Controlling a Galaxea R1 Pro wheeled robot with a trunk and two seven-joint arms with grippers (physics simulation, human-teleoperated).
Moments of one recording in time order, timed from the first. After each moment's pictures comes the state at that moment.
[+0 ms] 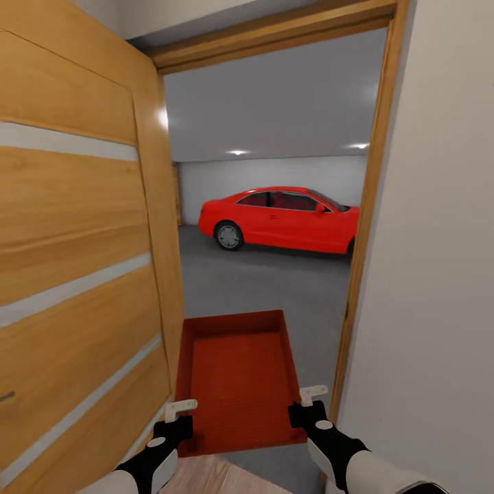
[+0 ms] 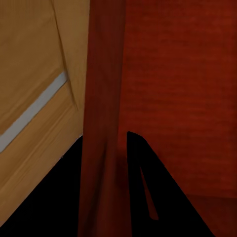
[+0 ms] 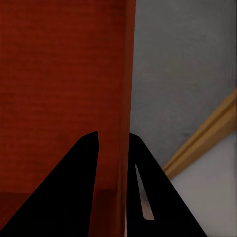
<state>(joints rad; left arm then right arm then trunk) -0.60 -0.08 -0.10 -0.14 0.21 -0.16 0.15 -0.67 0.10 0.27 -0.12 -0.10 -0.13 -0.11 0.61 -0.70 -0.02</state>
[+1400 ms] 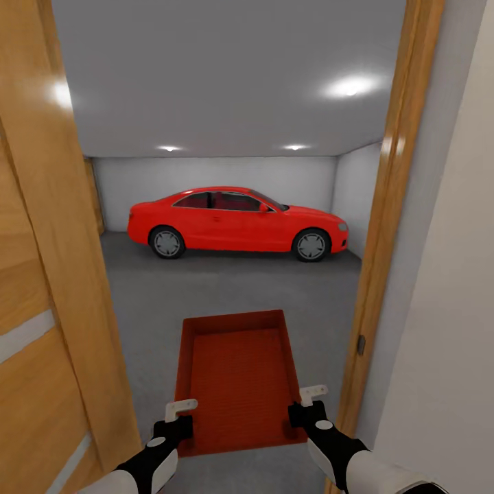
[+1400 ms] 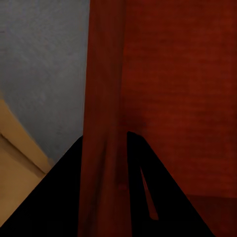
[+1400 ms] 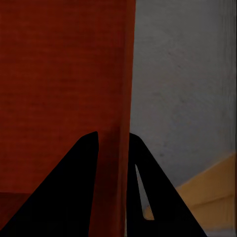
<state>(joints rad) -0.60 -0.08 -0.10 -0.14 0.21 -0.16 0.15 -0.67 0.10 0.27 -0.12 -0.10 -0.13 -0.11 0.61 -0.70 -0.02</state>
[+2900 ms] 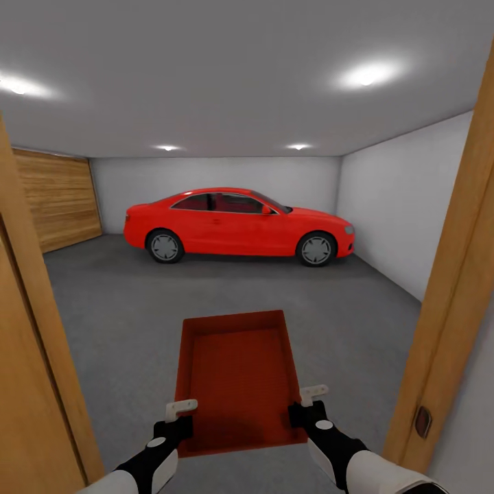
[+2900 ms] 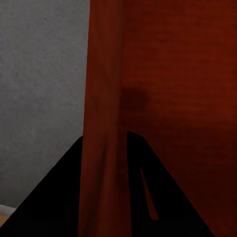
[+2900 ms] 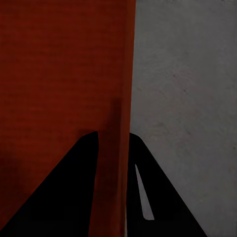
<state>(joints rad) -0.60 -0.08 -0.10 -0.14 0.21 -0.16 0.15 -0.67 0.10 0.27 -0.12 -0.10 -0.13 -0.11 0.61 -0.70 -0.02</state>
